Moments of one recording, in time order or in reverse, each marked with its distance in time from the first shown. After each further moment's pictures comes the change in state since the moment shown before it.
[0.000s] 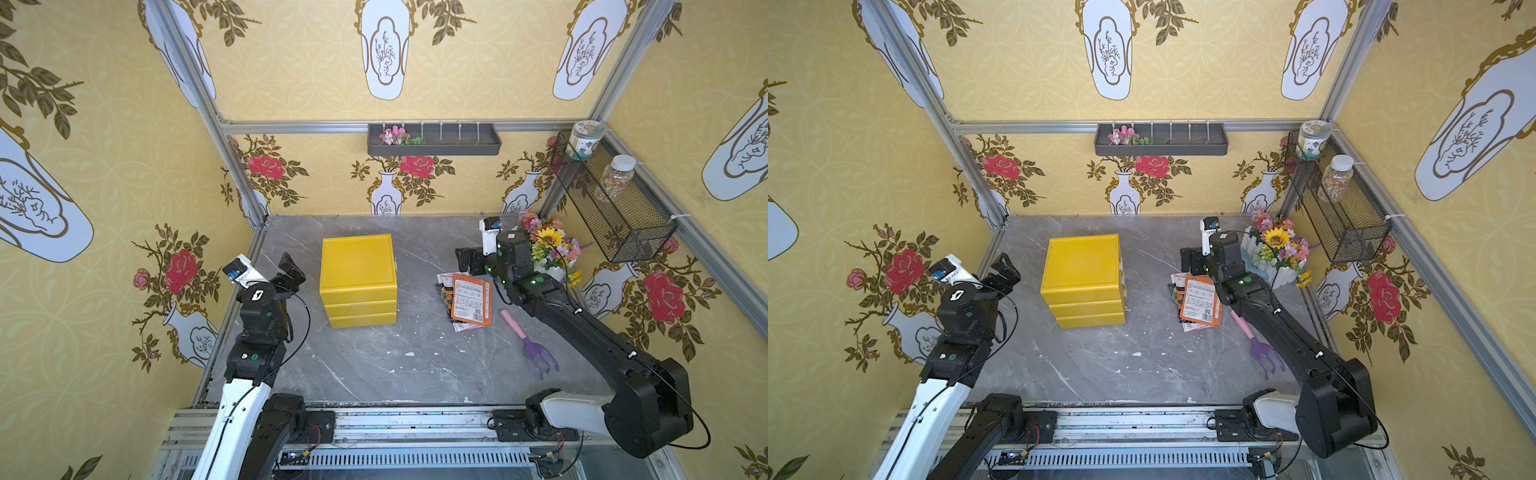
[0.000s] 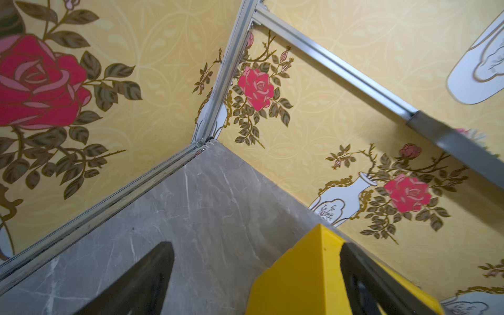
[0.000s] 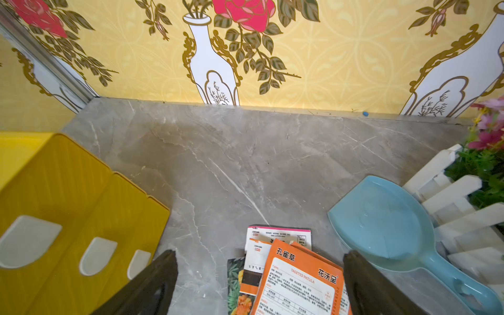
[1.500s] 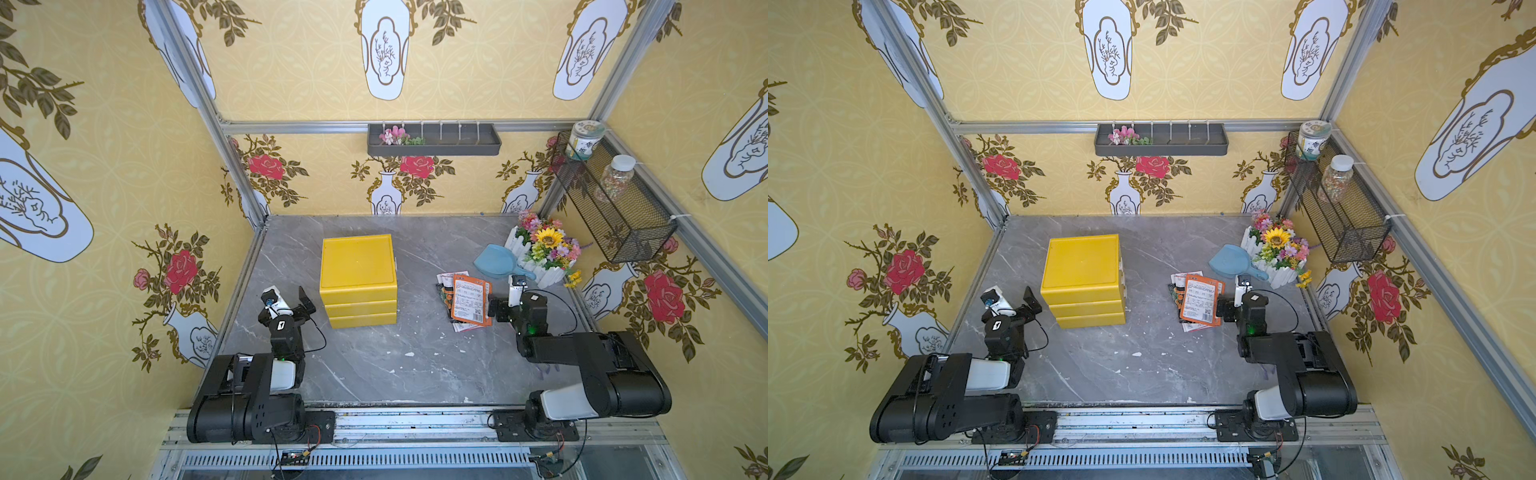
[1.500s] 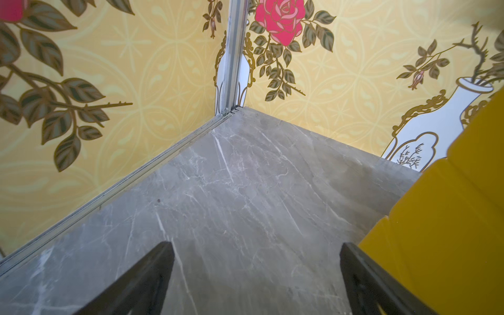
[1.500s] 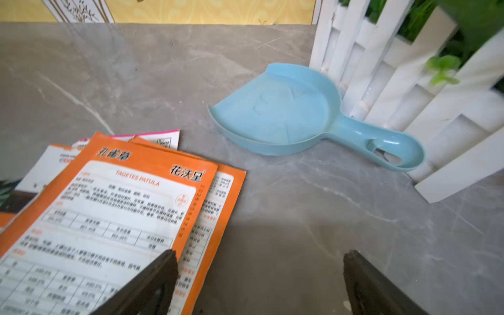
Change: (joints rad) left arm 0.133 0.699 -0.564 1.310 0.133 0.277; right arm -0.330 0.166 -0.674 0.836 -0.060 -0.126
